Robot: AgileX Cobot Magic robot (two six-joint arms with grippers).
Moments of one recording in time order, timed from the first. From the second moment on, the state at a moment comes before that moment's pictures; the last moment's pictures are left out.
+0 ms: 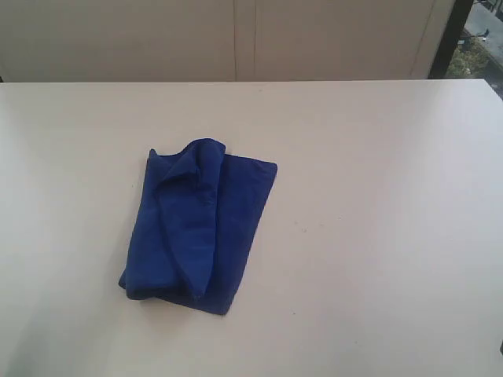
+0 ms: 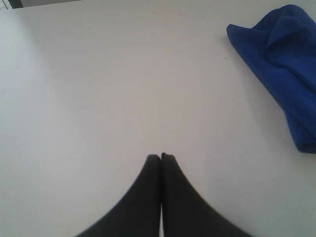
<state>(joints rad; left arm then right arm) -0.04 0.00 0.02 -0.12 0.43 0.18 0.07 0.10 -0.01 0.00 0.29 0.03</state>
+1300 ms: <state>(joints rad) -0.04 0.00 0.02 -0.12 0.43 0.18 0.07 0.10 -0.01 -0.02 -0.08 0.08</state>
